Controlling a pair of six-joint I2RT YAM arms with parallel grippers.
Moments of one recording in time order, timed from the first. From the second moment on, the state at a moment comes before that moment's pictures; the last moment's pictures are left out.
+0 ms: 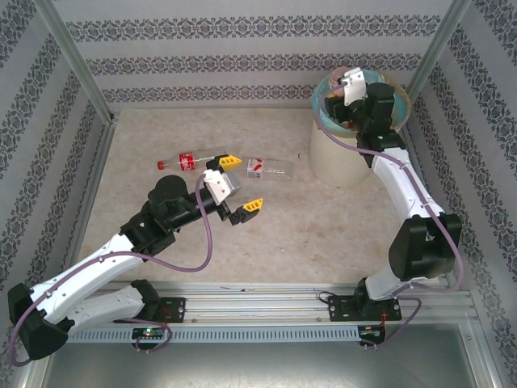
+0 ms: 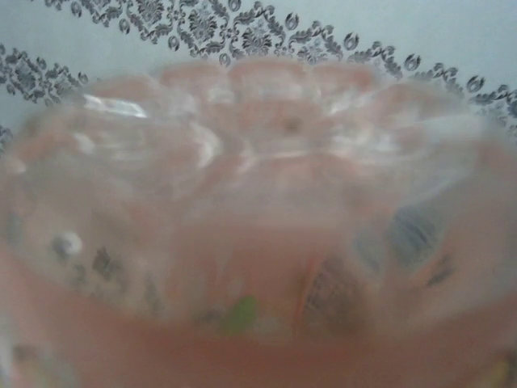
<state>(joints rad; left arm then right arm) -0.77 0.96 0.86 0.04 0.21 0.27 0.07 1.56 1.39 -0.02 -0.15 -0.27</state>
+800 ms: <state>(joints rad) -0.77 0.97 0.86 0.04 0.21 0.28 0.06 1.52 1.56 -0.12 -0.07 -0.11</state>
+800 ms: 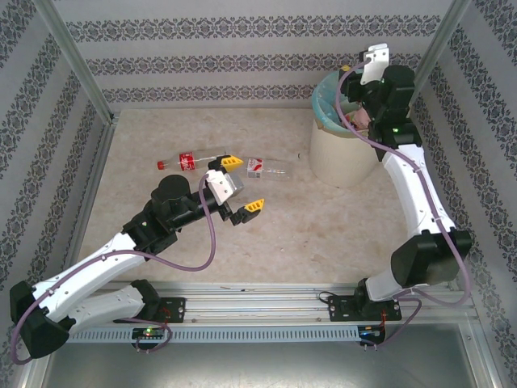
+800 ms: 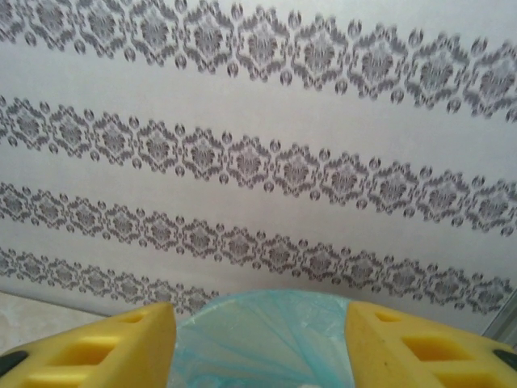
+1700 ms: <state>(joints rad) -0.77 1.00 0.86 0.04 0.21 0.29 -0.03 1.39 1.50 -0.30 -0.10 0.02</state>
